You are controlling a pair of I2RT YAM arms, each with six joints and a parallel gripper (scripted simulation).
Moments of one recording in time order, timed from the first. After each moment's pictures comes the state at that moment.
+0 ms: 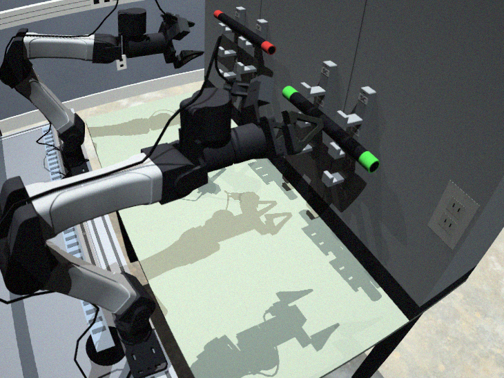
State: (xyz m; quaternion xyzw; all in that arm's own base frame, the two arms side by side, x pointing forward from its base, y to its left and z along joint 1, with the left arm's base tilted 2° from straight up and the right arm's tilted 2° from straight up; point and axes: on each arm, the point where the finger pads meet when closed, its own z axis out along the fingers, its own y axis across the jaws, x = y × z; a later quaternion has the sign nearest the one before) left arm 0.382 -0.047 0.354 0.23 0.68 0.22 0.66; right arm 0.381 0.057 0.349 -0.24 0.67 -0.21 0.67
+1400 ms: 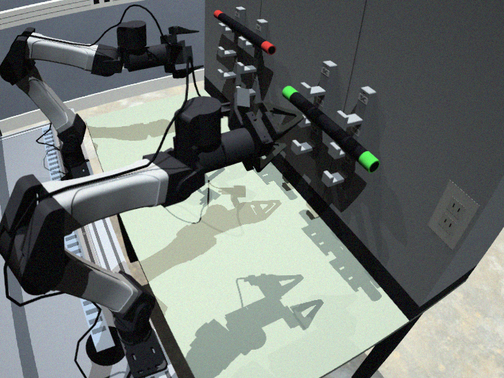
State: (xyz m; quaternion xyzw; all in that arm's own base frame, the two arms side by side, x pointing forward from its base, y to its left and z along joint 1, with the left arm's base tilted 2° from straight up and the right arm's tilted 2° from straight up) left arm 0.376 -0.076 0.335 0.39 0.59 0.38 0.60; right arm 0.380 0.096 0.316 -0.40 0.59 -0.36 0.60
